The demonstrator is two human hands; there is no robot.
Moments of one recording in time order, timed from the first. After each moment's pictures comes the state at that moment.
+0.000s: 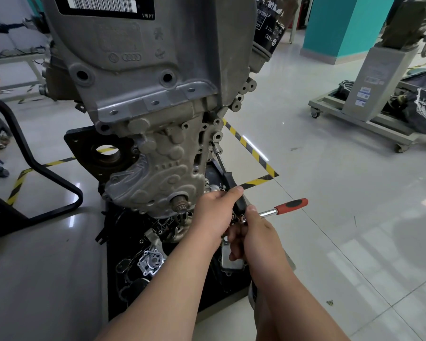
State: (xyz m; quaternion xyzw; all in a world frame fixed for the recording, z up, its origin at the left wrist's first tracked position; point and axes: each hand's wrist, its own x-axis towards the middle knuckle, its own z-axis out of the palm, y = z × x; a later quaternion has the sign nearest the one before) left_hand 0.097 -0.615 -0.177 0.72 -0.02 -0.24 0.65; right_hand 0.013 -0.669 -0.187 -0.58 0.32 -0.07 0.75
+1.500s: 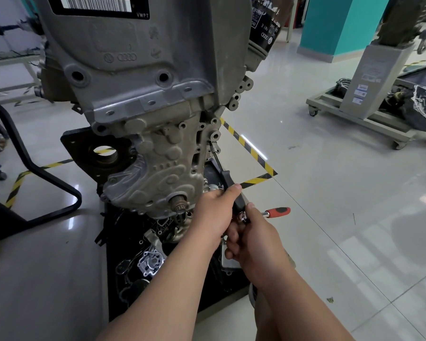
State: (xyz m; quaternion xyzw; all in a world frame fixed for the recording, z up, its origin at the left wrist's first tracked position) left_hand 0.099 -0.617 -0.183 0.71 -0.03 -0.26 0.65; right_hand 0.016 -0.668 -0.183 -0.42 0.29 -0.05 0.86
